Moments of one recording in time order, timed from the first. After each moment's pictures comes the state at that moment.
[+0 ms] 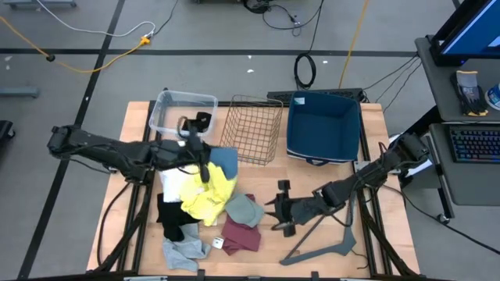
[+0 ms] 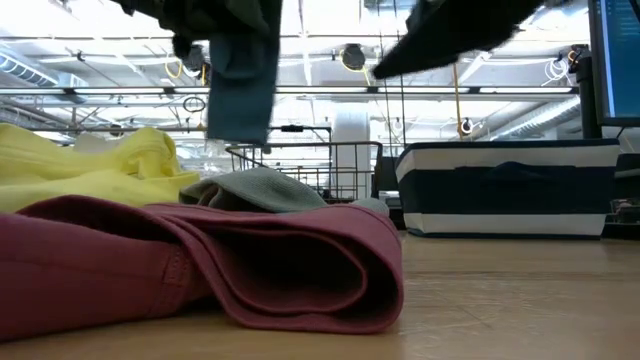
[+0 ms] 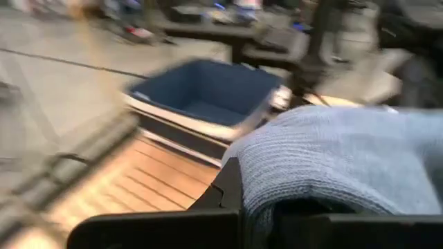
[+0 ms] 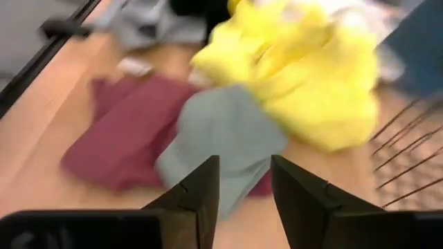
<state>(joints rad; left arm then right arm) -0.13 0.99 0.71 0.07 -0.44 -0.14 0.50 1.57 0.94 -0.02 0.41 0.09</state>
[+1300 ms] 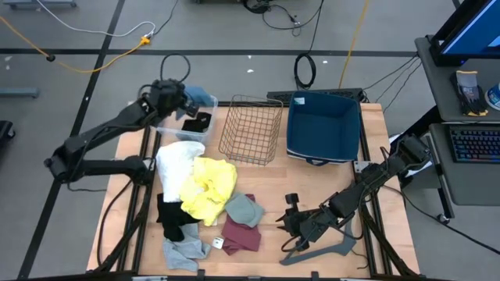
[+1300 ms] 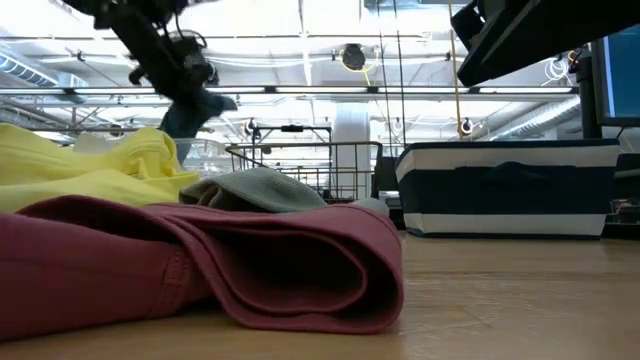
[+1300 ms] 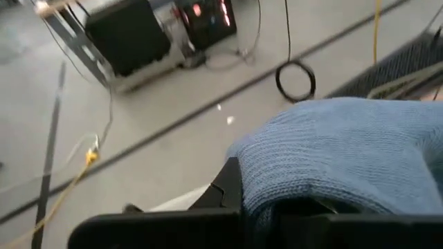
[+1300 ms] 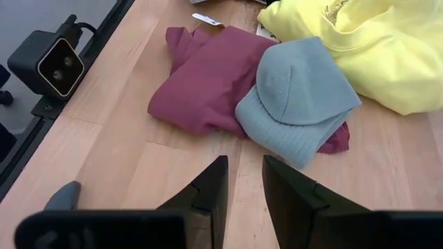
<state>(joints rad) 0.73 1.04 0.87 -0.37 -0.43 0.02 0.63 1.57 0.94 -0.13 0.39 0.23</state>
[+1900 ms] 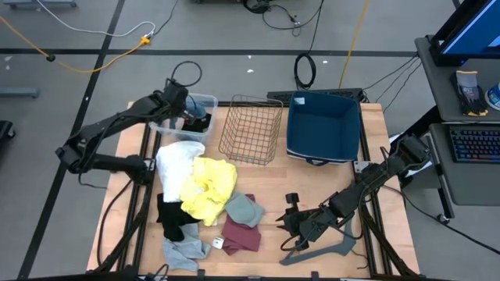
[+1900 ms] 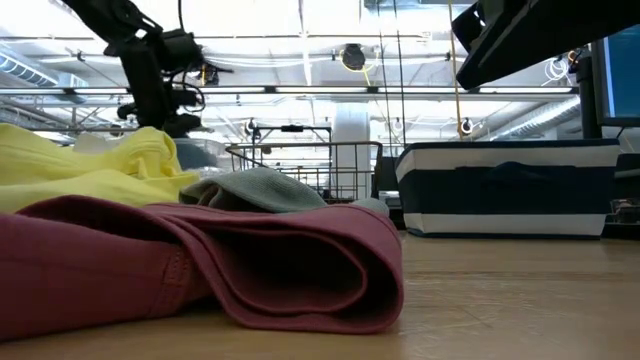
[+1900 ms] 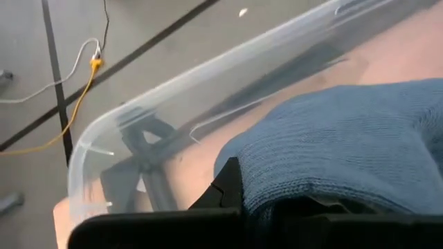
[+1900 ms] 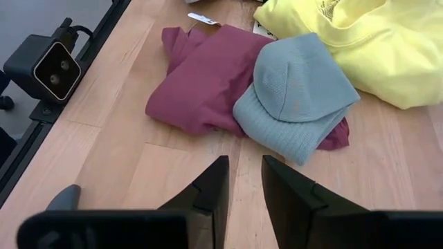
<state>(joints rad) 0.84 1.21 0.87 -0.61 -0.39 -0.04 0.63 1.57 0.94 -0.13 0.39 0.25</state>
